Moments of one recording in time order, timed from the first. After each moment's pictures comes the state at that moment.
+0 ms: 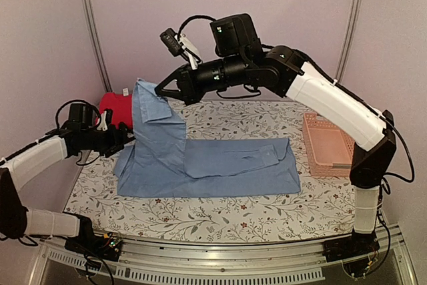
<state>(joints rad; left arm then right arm) -0.06 1.19 0.74 -0.33 0.45 -0.51 1.06 2.02 2.35 -0.64 -0.38 0.12</state>
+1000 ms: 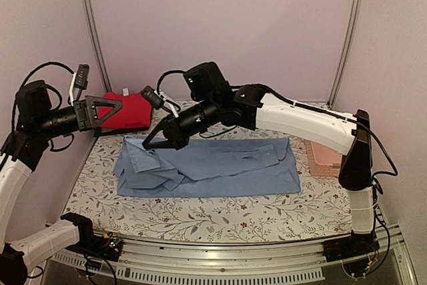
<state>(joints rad) -0.13 0.74 0.94 -0.33 0.86 -0.50 1.10 2.11 2.10 -0.43 -0.73 0.22</state>
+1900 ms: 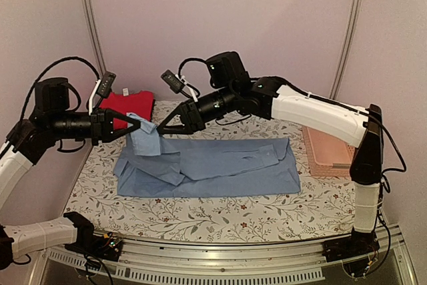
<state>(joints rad) -0.41 0.83 1.01 -0.53 0.79 -0.24 0.99 2.04 2.02 -0.36 -0.83 0.25</state>
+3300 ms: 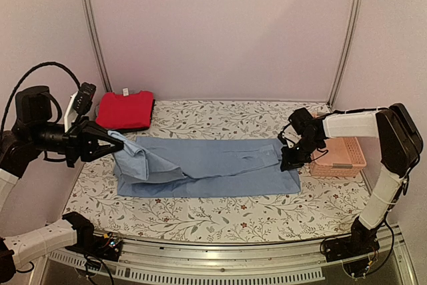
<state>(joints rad) -0.41 0.69 1.02 -0.68 1.04 -0.03 0.44 1.77 1.08 -0.60 -0.22 0.20</state>
